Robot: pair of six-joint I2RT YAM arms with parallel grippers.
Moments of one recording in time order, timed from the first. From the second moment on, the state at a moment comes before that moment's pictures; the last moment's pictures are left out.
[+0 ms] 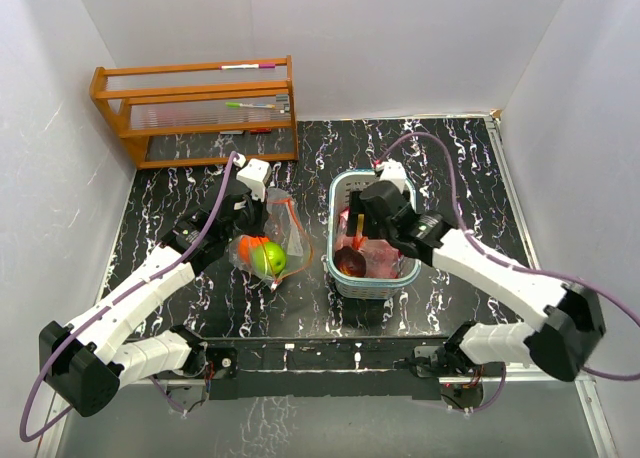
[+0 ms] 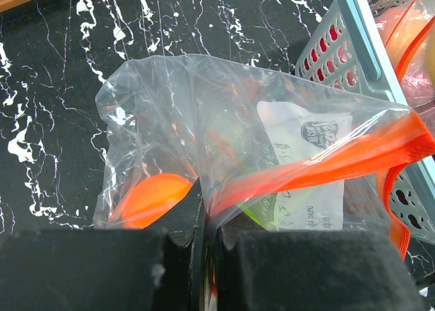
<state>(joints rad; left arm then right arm) -0.60 1.08 0.92 -0.42 -0.12 -0.15 0.76 1.29 1.01 -0.53 0.41 0.60</state>
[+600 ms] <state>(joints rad) -0.59 1.08 0.92 -0.42 -0.12 -0.15 1.03 1.16 1.10 -0.23 0.02 0.42</state>
